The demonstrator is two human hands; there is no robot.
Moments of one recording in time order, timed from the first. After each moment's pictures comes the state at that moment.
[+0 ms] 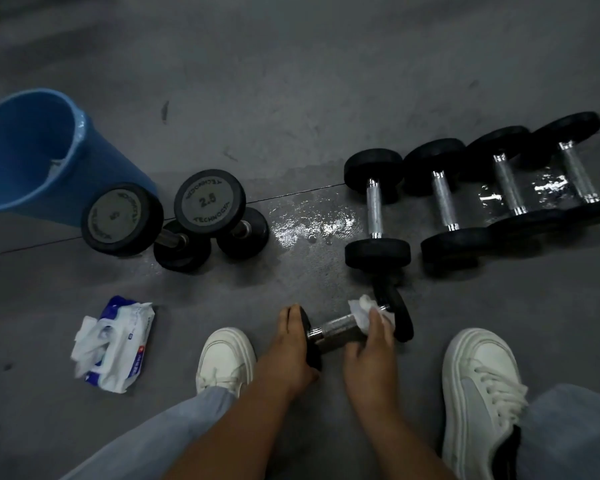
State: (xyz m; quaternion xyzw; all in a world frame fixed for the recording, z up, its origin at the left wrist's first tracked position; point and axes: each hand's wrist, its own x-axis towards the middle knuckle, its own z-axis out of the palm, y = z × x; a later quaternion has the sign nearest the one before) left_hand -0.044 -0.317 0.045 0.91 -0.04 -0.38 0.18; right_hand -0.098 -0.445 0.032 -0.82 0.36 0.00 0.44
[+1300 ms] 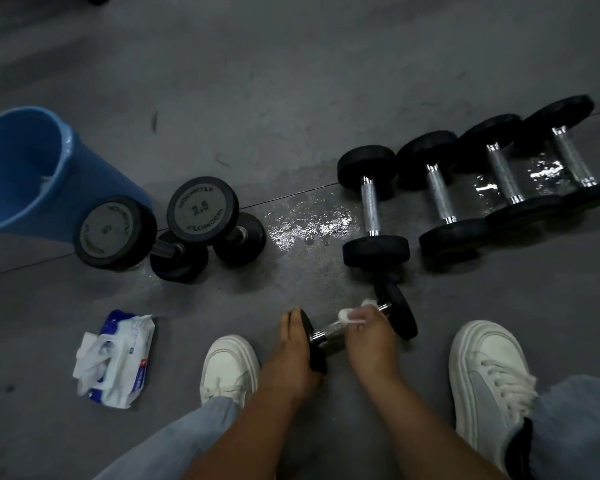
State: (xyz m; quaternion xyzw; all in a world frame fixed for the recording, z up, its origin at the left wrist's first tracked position) left_hand -0.045 -0.317 0.045 0.91 -0.06 -0.37 0.19; right_hand -0.065 -0.455 0.036 -0.79 0.39 0.12 0.45
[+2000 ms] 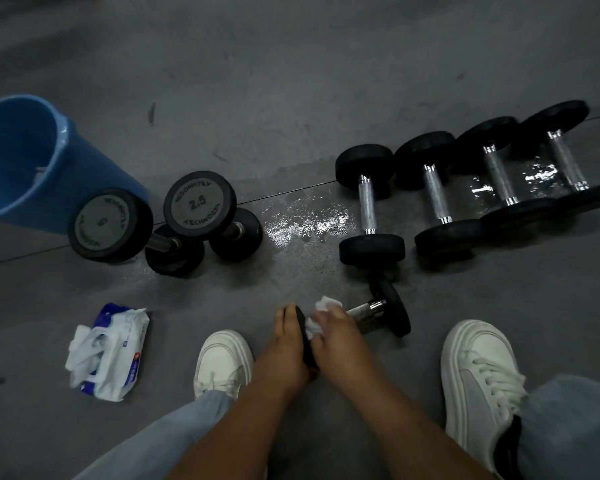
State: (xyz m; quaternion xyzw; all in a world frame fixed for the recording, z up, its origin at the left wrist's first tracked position) left_hand -0.043 -0.316 0.044 0.90 -0.07 -0.37 0.21; right_hand -0.064 -0.438 0.046 -0.90 0.17 0.16 0.36
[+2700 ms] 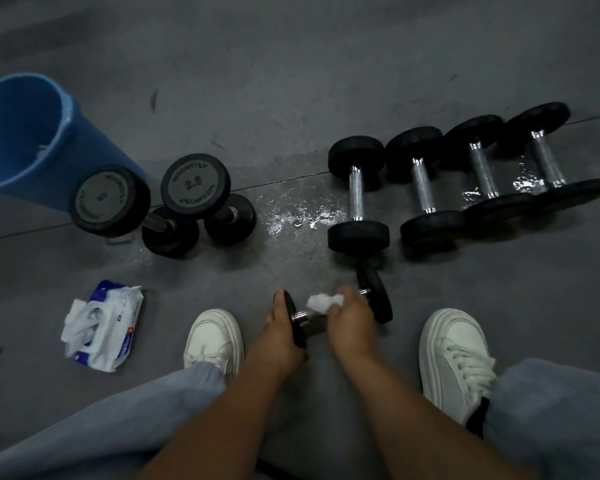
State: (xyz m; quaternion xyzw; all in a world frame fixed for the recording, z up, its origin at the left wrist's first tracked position) left_hand -0.065 -0.329 0.058 0.89 0.02 -0.39 0.25; right_hand -0.076 -0.465 0.043 -0.81 0.34 0.11 0.46
